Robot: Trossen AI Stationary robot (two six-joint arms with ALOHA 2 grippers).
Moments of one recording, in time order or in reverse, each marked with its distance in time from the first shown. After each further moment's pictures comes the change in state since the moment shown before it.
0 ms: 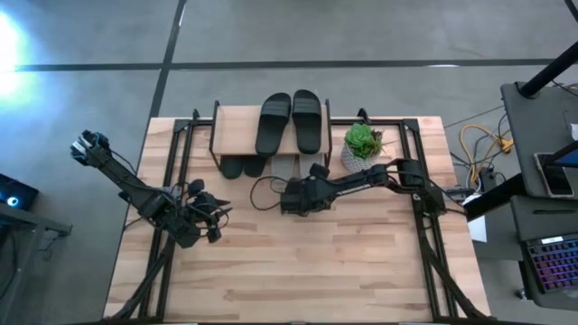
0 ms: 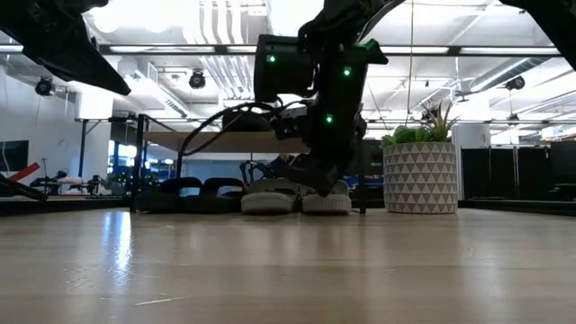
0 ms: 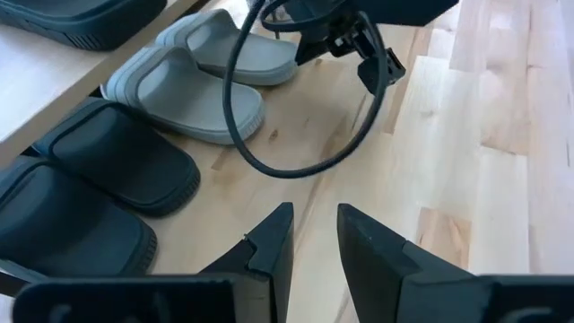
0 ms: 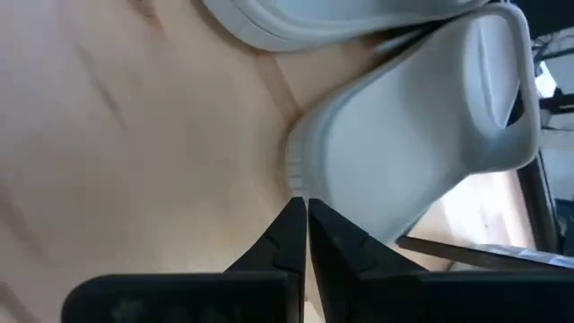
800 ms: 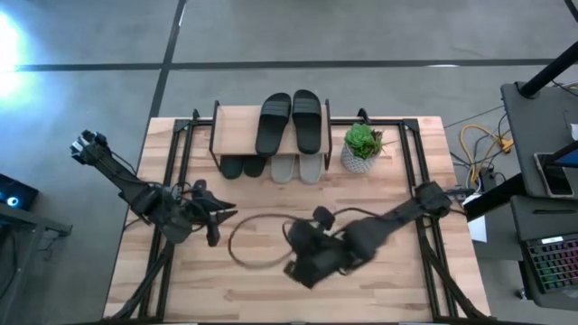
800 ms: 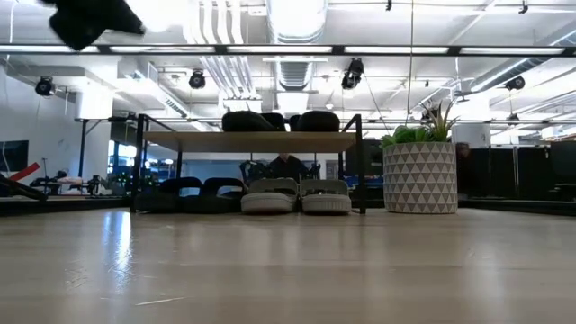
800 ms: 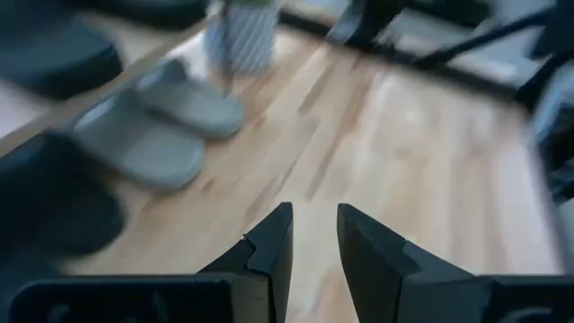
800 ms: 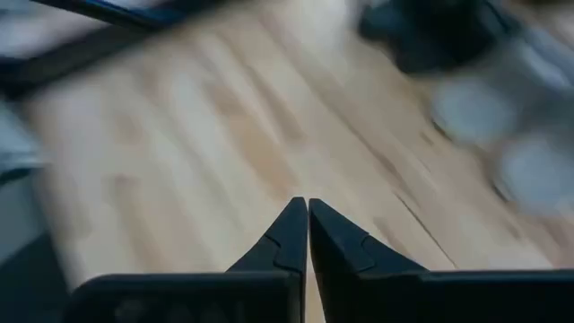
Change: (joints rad) left arm 0.000 -0.007 0.135 0.083 0.036 -0.034; right arm 0.447 -0.094 0.601 -0.276 -0.061 0.473
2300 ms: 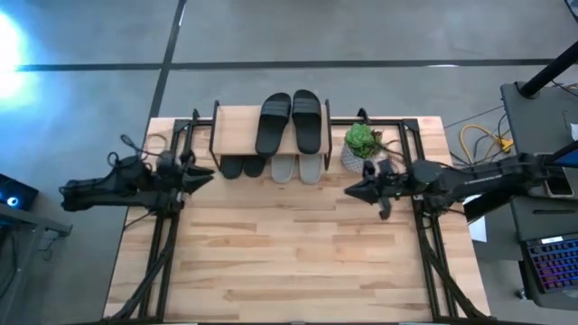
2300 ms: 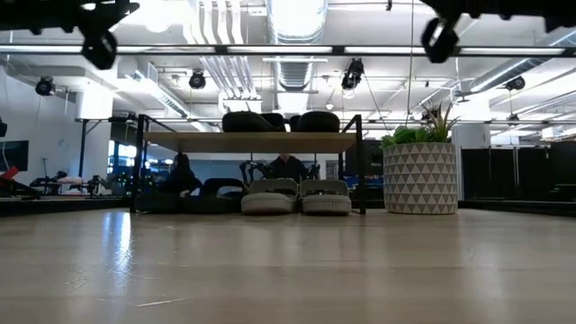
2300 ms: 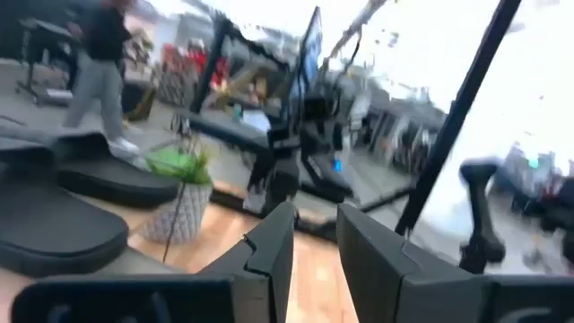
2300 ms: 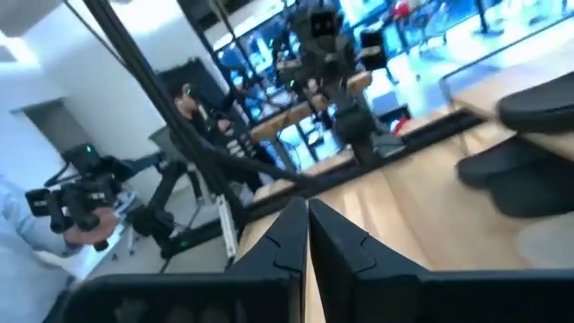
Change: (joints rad) left arm 0.678 -0.710 -0.401 0.518 0.771 0.476; right arm -0.381 -1.256 -1.678 1.518 -0.606 -0.432
